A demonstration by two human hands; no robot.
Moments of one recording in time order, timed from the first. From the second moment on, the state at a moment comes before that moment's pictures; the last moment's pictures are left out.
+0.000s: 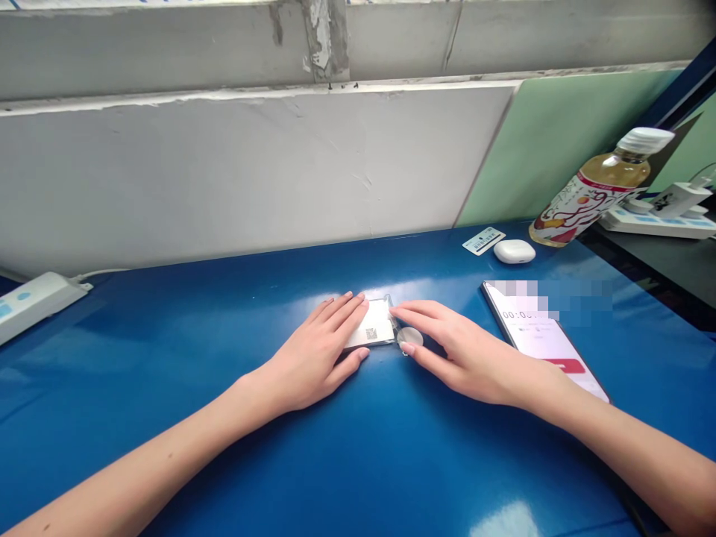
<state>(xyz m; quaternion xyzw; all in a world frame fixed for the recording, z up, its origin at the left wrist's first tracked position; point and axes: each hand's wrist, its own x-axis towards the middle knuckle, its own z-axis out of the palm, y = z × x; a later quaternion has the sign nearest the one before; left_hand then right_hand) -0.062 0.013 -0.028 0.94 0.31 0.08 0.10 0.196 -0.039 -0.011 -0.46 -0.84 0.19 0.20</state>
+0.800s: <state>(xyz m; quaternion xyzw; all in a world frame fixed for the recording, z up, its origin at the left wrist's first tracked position) -0.059 0.007 -0.028 0.94 0.32 0.09 0.10 0.169 -0.038 -0.009 -0.41 -0.90 -0.03 0.16</state>
